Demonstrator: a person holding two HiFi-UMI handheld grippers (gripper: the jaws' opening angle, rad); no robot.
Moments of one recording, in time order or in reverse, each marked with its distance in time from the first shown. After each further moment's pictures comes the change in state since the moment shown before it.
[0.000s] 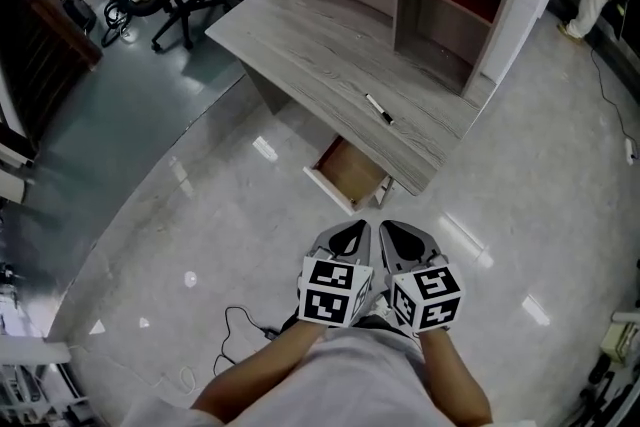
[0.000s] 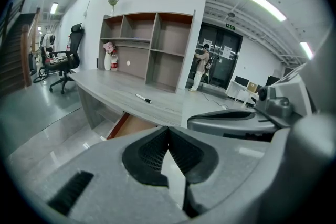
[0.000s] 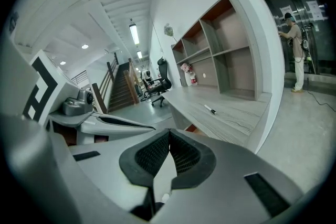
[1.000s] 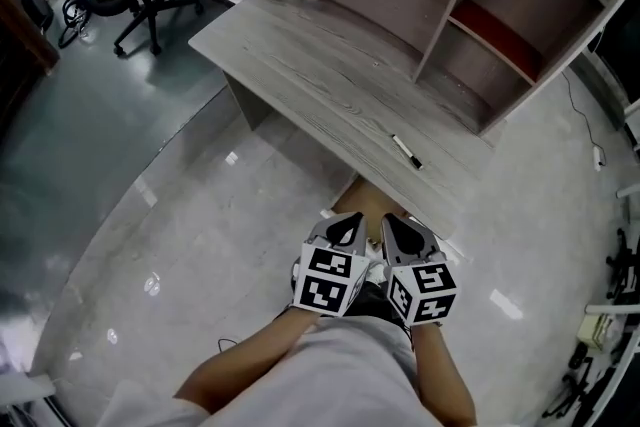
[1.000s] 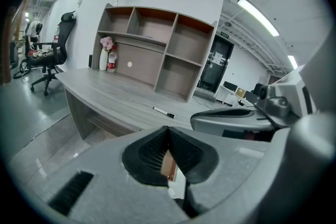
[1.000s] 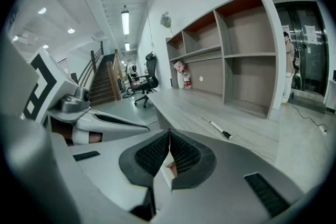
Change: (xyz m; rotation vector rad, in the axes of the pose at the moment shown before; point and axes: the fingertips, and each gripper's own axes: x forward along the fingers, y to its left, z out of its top) left arm 0.046 0.164 0.068 0.014 0.002 -0.180; right arm 0.160 0.019 0.072 -0.048 0.024 -0.218
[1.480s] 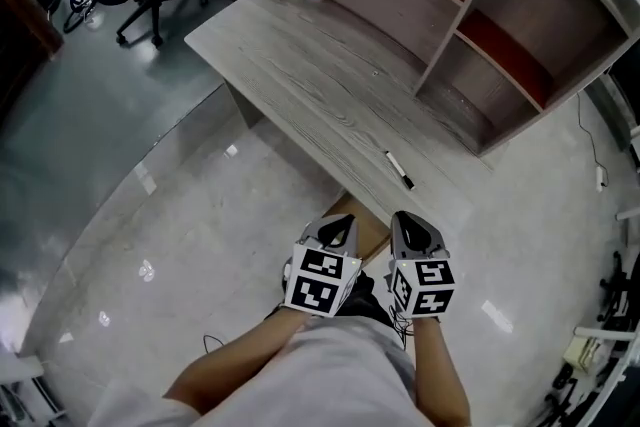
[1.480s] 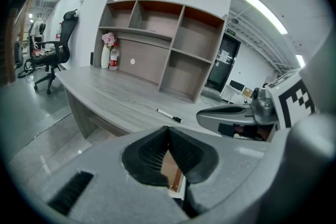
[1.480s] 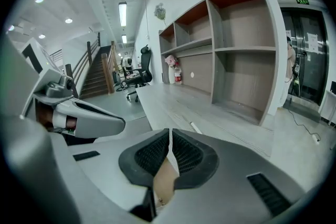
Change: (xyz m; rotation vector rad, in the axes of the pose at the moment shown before) left arm 0.048 0.012 0.015 -0.026 0.025 0.052; right arm 0.037 -0.082 -0.002 -0.051 0.054 -0.057
